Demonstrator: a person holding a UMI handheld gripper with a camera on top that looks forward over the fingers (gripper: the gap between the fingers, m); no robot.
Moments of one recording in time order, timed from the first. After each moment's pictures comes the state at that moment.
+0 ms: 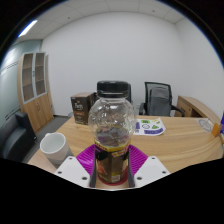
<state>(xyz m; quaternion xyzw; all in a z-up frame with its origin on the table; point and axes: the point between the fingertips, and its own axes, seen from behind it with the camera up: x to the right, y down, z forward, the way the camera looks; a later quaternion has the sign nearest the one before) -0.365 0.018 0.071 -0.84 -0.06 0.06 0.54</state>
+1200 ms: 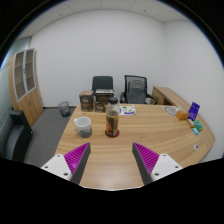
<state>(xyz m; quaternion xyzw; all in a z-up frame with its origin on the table) -0.375 -0.271 0.212 -0.88 0.01 -0.03 0.47</state>
